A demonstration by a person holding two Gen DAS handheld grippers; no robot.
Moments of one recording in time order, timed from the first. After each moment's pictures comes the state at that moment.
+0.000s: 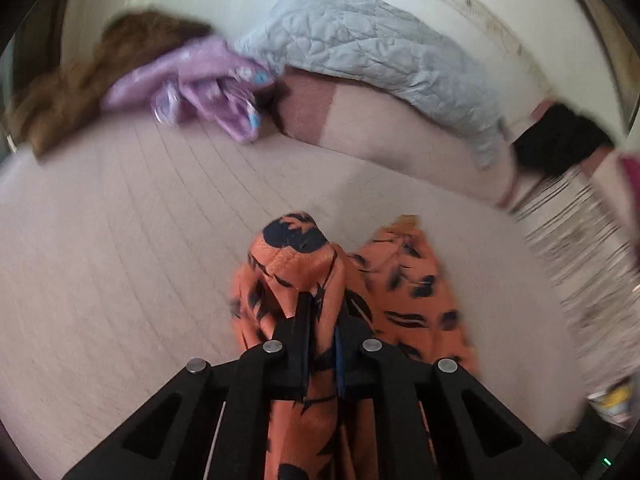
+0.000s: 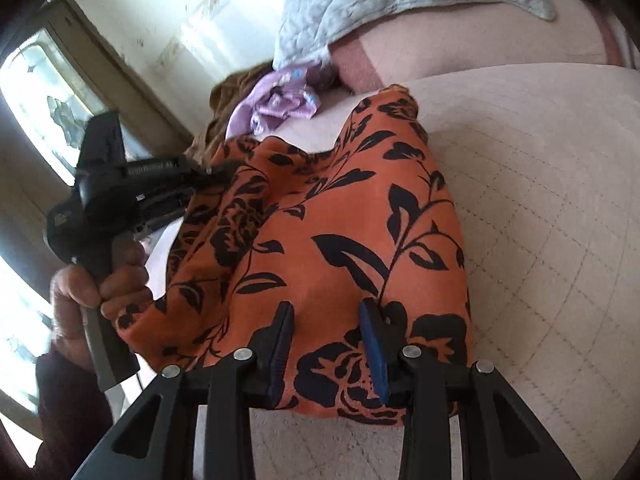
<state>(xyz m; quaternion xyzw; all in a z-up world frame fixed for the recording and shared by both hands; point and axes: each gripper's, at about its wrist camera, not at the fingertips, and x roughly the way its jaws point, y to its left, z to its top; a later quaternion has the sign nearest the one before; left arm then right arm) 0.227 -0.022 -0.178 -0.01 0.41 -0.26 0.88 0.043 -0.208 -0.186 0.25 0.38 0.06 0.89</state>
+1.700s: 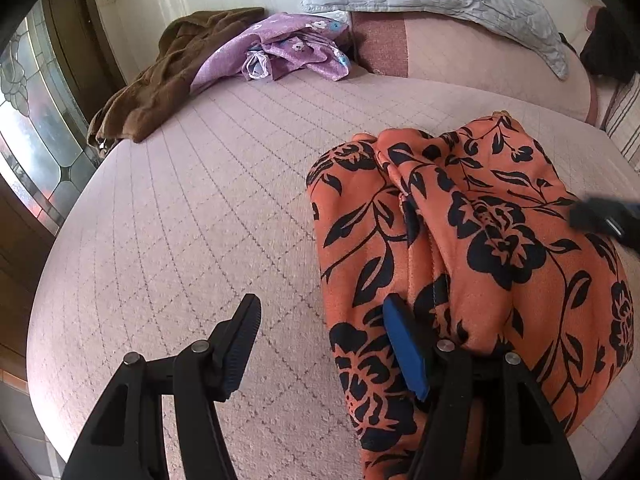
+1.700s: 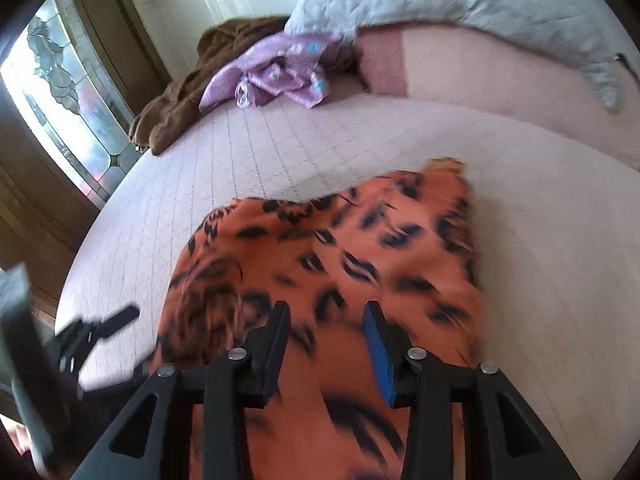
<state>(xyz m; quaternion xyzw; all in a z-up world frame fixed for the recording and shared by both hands) 0.166 0.010 -0.223 0.13 0.44 -0.12 0.88 0.163 -0.195 -0.151 0.10 0.47 0.03 0.88</state>
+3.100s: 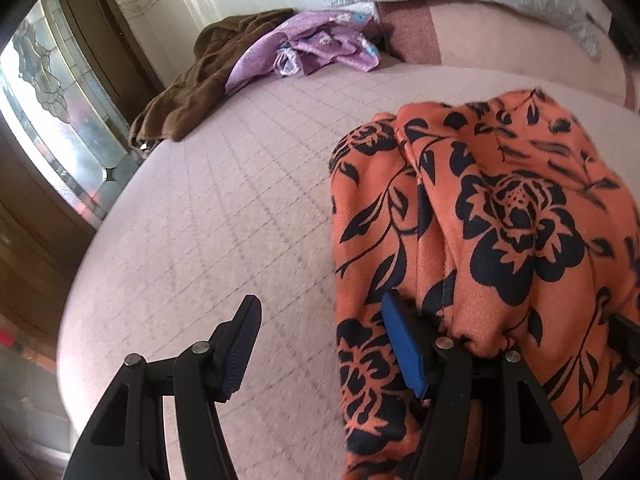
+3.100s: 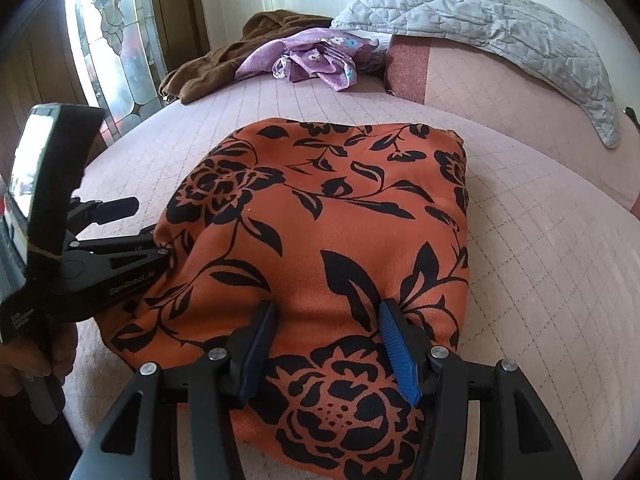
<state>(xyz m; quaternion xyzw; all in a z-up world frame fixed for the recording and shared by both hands) 0.149 -0.008 -0.237 0.19 0.43 -0.02 0.88 0.100 -0.176 -0.189 -0.01 0.44 0.06 0.89</state>
